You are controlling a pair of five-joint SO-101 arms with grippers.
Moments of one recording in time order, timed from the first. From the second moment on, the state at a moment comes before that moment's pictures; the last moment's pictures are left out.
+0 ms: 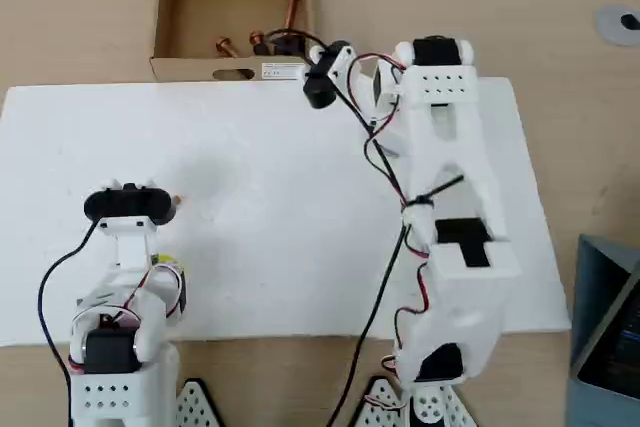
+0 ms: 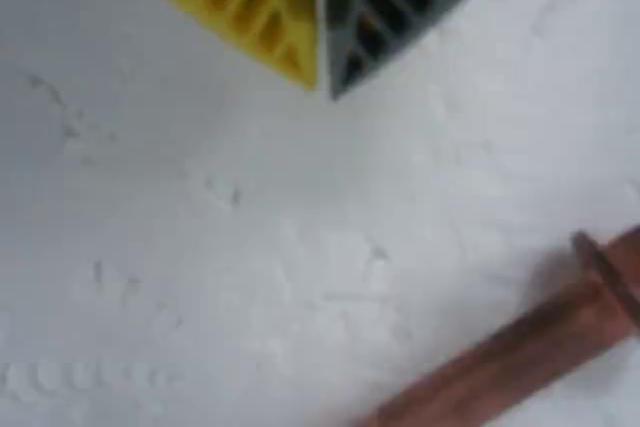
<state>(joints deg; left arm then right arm) -5.5 -103.7 91.3 73.1 -9.7 -7.4 23.9 -19.8 89.2 50.2</state>
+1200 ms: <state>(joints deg) -5.5 -103.7 91.3 73.1 -9.7 -6.2 56.7 -55.9 94.7 56.5</state>
